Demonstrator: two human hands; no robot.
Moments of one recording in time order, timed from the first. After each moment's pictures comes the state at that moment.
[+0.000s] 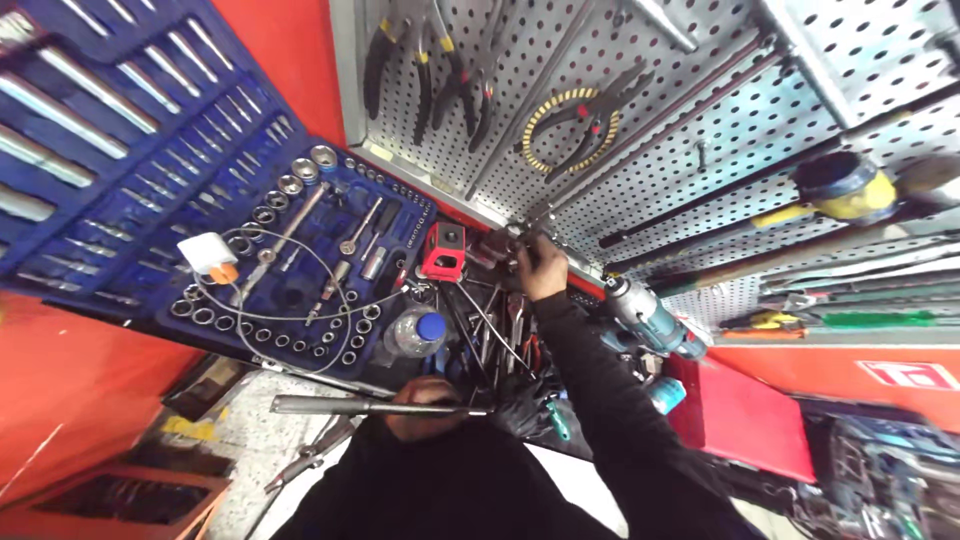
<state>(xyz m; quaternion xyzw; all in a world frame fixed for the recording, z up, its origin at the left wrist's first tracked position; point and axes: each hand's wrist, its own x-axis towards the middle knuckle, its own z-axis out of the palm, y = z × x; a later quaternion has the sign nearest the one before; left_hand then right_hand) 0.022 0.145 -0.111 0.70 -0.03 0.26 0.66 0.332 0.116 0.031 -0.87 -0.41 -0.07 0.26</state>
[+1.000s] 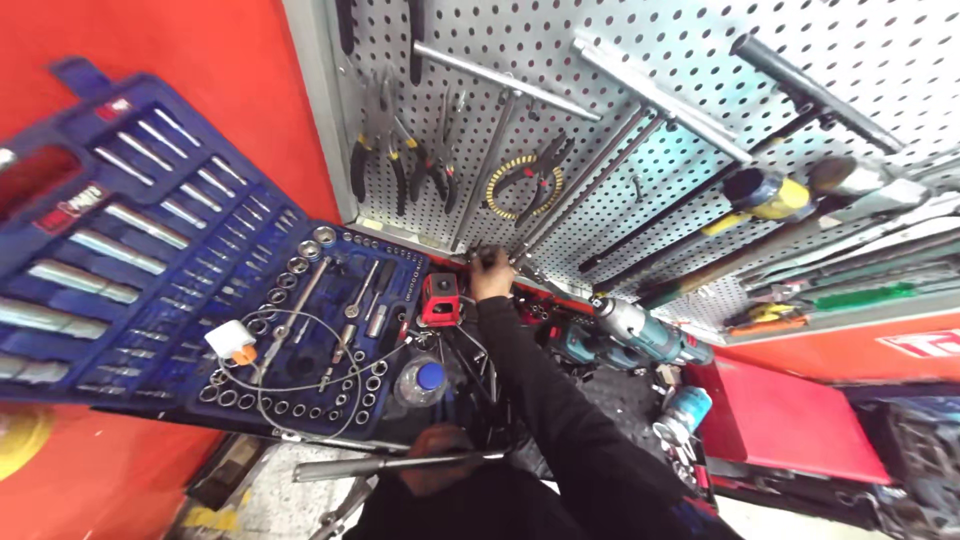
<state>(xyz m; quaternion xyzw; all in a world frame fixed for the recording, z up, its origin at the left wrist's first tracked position) 0.023 0.158 -0.110 0.73 -0.08 0.23 0.63 0.318 0.219 0.018 -0.91 -0.16 0.00 0.38</state>
